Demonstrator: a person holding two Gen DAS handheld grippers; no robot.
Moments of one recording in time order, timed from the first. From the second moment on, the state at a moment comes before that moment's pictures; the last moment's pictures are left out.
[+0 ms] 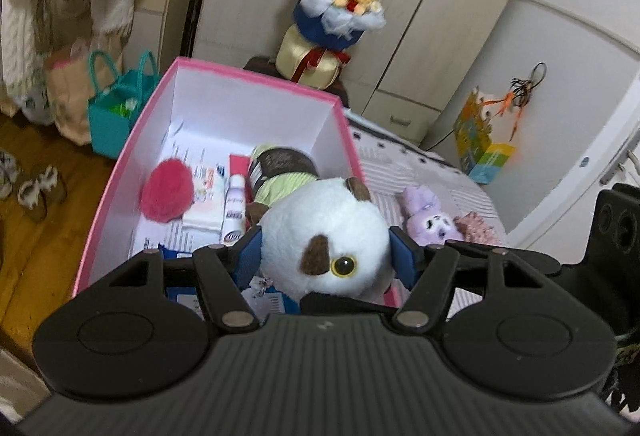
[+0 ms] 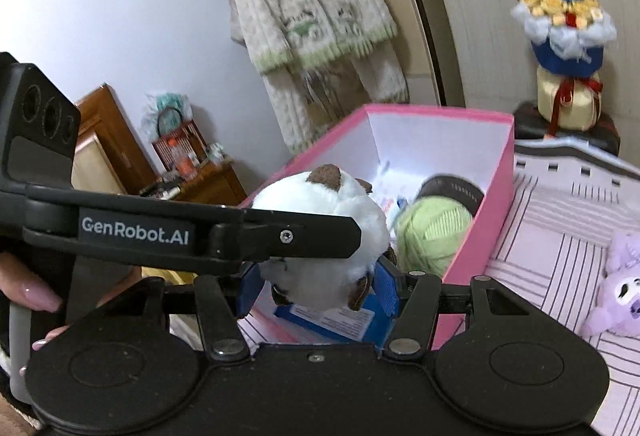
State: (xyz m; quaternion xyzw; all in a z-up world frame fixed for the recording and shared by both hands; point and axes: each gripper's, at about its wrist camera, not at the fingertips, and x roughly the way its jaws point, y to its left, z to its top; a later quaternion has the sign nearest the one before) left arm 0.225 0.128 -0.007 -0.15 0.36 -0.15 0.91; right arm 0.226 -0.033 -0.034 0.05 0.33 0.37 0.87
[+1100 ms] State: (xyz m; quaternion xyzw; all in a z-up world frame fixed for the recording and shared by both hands) left arm 0.139 0.119 0.029 -0.08 0.30 -0.20 0.93; right arm 0.118 -0.150 0.004 0.00 0.26 0.27 0.93
